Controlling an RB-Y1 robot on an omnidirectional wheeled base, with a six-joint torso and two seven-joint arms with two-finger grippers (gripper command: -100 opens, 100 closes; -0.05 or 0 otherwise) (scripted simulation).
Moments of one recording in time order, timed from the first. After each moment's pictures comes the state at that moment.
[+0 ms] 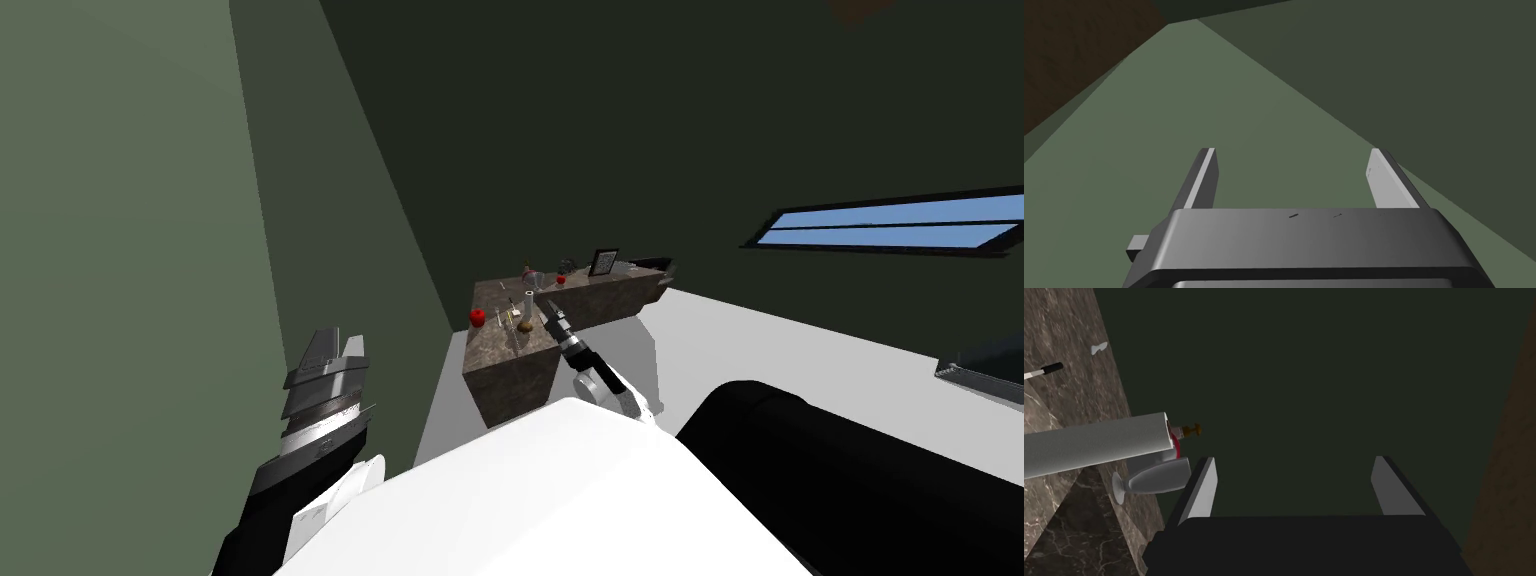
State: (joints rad) left arm 0.55 -0.02 0.07 -2.38 -0.04 -0.40 -0.17; right arm 0.46 -0.41 0.10 -2.16 -0.37 -0.29 0.01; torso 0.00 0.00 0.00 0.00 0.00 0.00
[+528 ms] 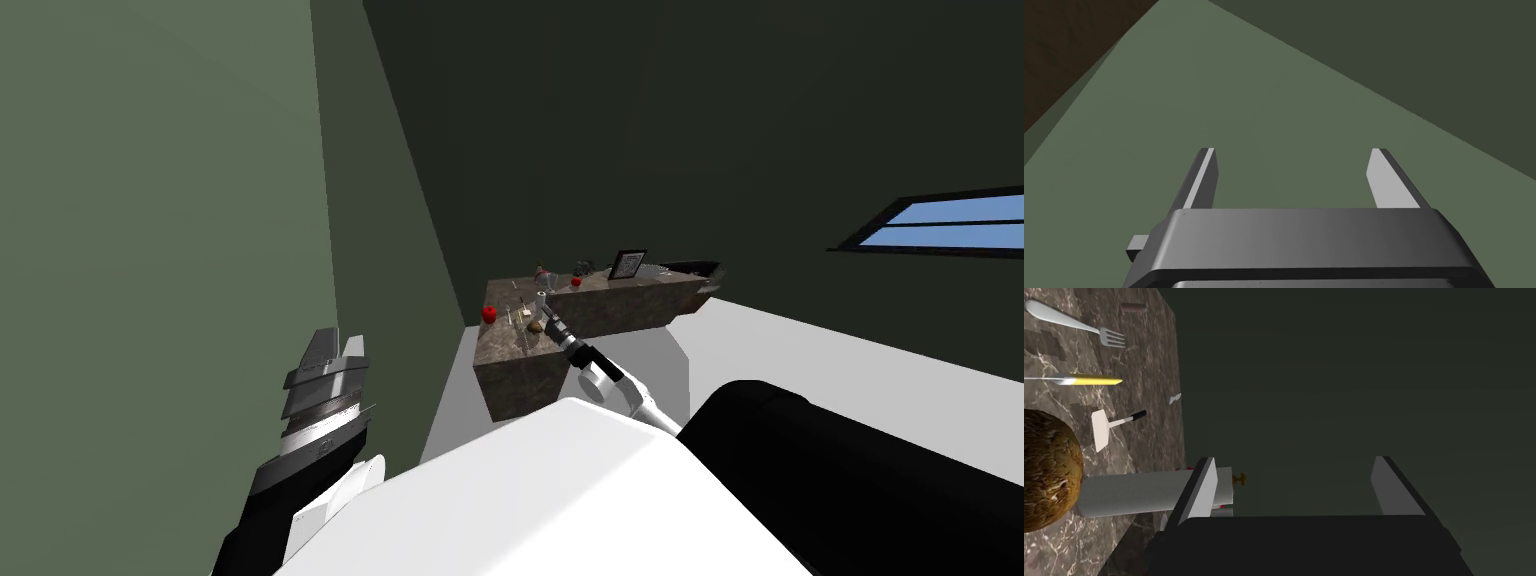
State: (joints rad) left arm 0.55 -0.02 0.07 -2.38 -0.04 -0.40 -0.17; right arm 0.42 -0.58 0.13 -2.10 -0.50 -0.19 0.08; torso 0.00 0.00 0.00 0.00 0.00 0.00
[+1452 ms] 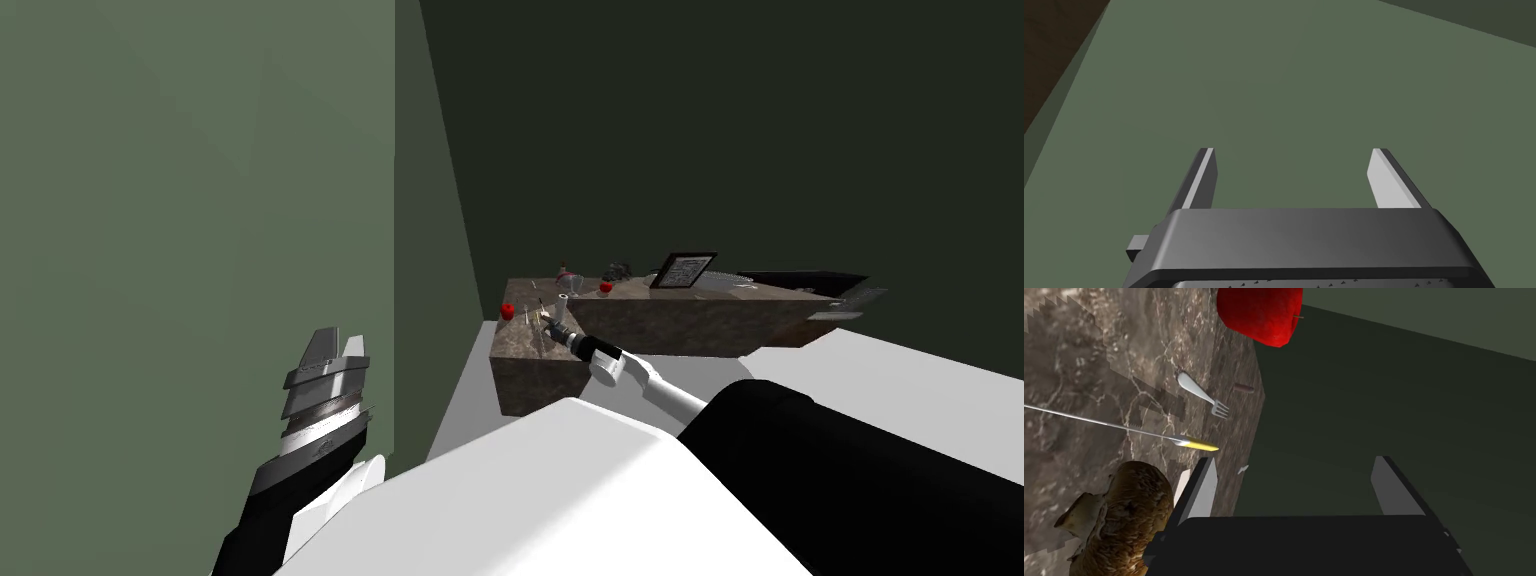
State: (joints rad) left arm 0.55 -0.02 0.07 -2.38 -0.04 -0.40 -0.17; right arm 0.36 -0.89 0.18 -1.99 -0.75 0.00 0.19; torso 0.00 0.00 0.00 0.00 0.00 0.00
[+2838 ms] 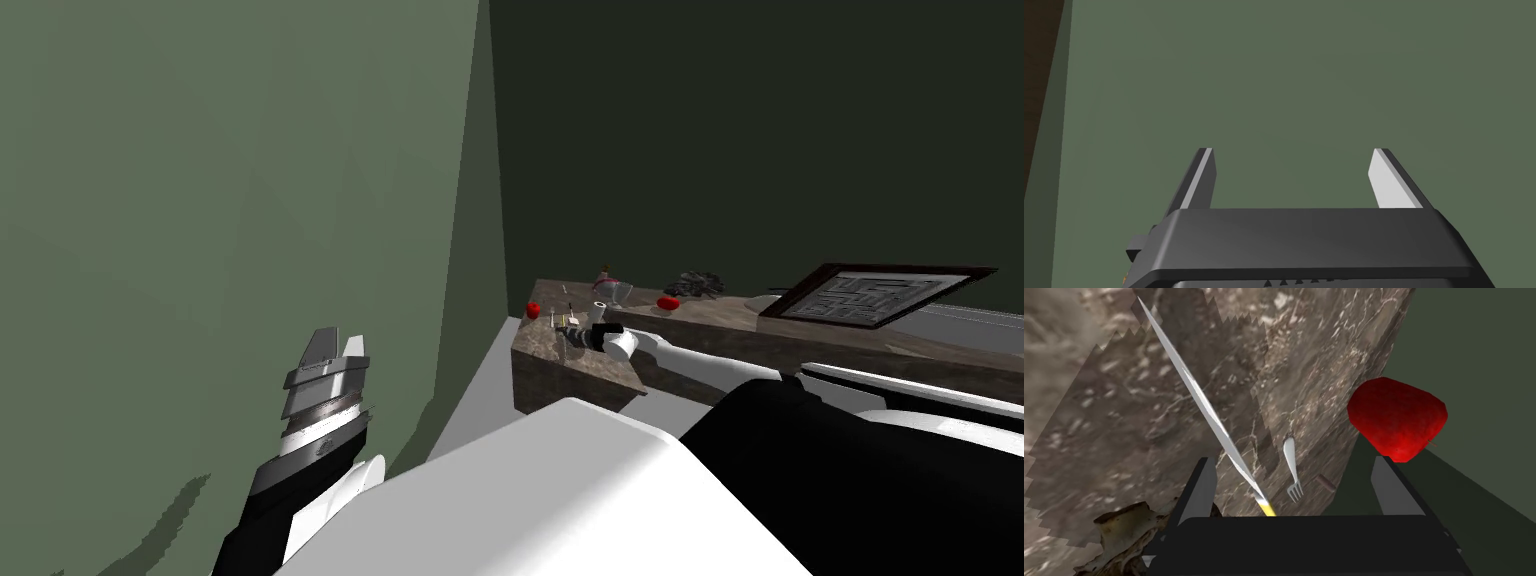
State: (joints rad) left arm 0.55 -0.02 0.07 -2.38 -0.04 -0.40 -0.17; right arm 0.26 -1.28 0.28 -1.82 -1.12 0.31 0.37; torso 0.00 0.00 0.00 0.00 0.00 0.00
